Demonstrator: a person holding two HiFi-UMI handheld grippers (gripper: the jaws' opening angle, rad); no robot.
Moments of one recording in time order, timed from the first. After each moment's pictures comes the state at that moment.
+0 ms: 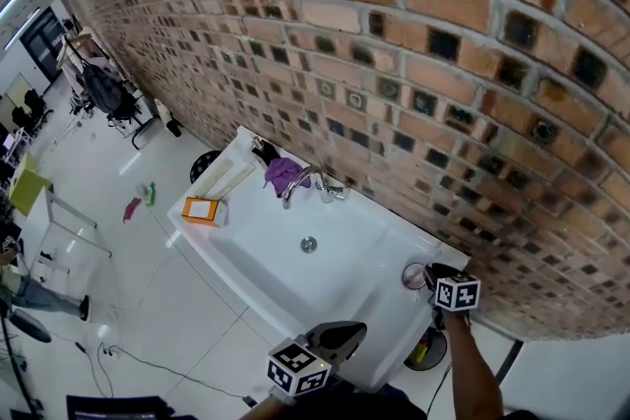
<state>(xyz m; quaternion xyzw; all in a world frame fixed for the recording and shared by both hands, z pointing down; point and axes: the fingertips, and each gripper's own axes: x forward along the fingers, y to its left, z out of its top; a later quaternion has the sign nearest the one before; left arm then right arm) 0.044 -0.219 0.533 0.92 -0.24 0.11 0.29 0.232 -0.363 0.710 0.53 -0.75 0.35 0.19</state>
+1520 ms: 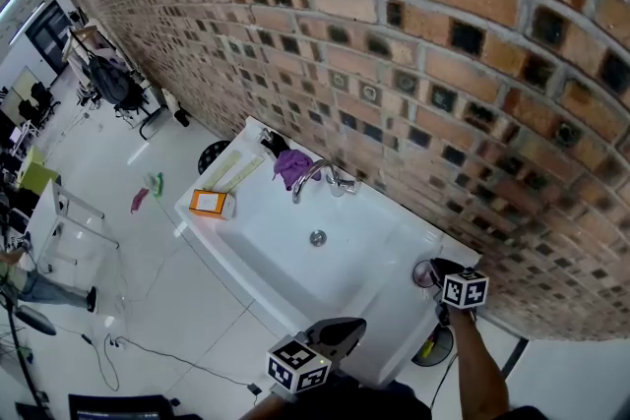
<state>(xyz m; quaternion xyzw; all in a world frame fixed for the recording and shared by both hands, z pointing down) 0.024 -0.231 0.542 0.91 -0.27 0.12 0.30 0.207 -0.378 0.710 0.49 -0.78 0.35 0.15</state>
